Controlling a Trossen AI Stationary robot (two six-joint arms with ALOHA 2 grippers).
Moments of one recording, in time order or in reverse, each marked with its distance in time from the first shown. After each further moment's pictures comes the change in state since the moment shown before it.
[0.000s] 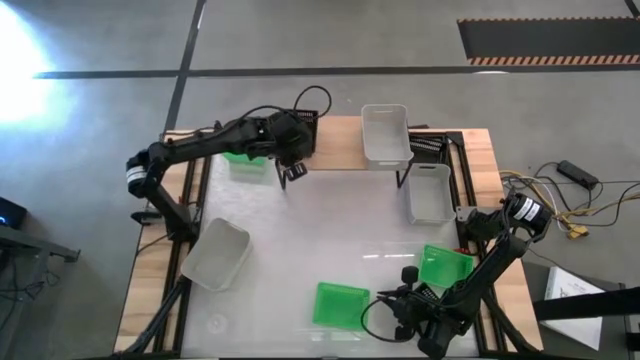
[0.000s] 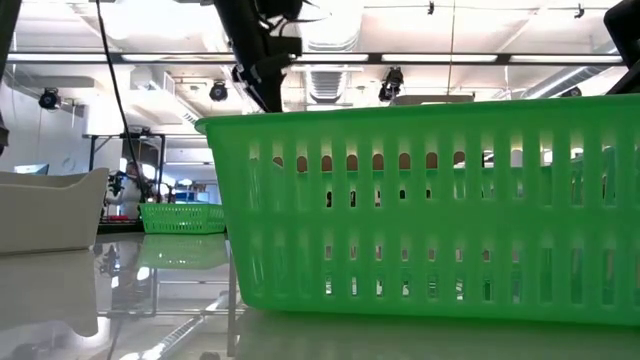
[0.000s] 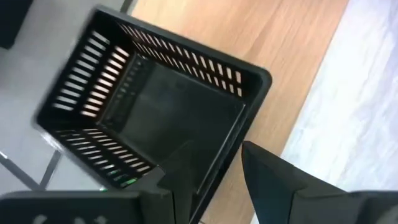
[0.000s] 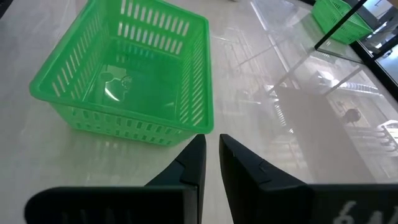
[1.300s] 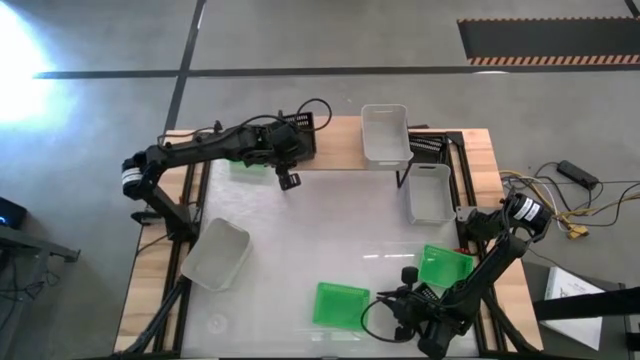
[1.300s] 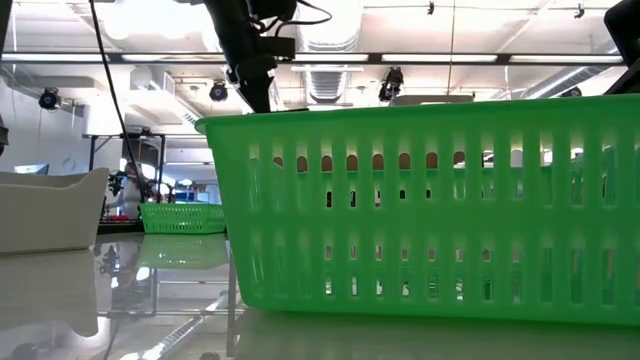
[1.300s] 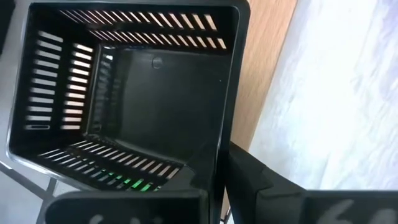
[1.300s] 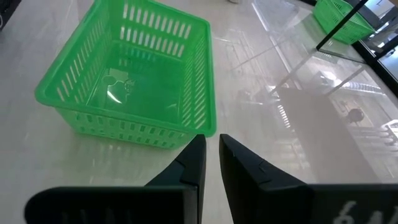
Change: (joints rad) left arm -0.026 -0.036 -0.084 -0.011 0.014 0.053; right arm 0.000 0.000 0.000 0.015 0.000 -0.001
